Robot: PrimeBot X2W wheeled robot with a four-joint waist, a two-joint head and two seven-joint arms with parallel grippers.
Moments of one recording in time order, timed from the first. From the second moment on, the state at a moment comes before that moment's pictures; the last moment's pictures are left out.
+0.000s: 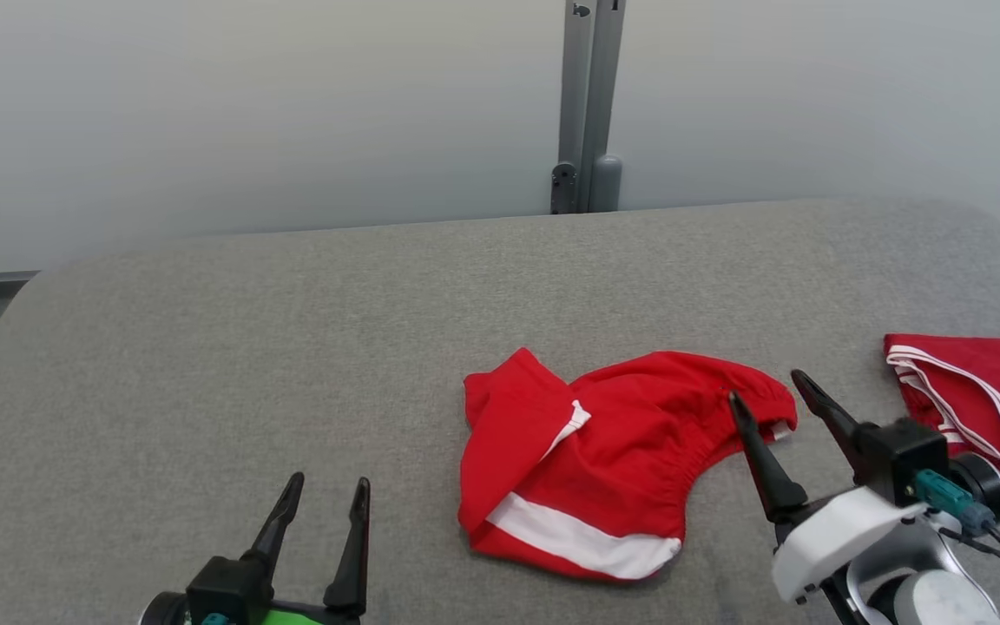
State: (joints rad) left arm 0.08 0.07 -0.18 0.19 -0.22 -0.13 -0.26; right arm -0.01 -0.19 0.17 -0.03 0.17 0.13 0.01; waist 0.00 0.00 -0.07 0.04
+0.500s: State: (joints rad) left arm -0.17 0.14 -0.54 0.39 -0.27 -0.13 -0.10; right arm 0.11 -0.10 0.08 -0.01 0.14 0.13 -0.03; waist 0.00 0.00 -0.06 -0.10
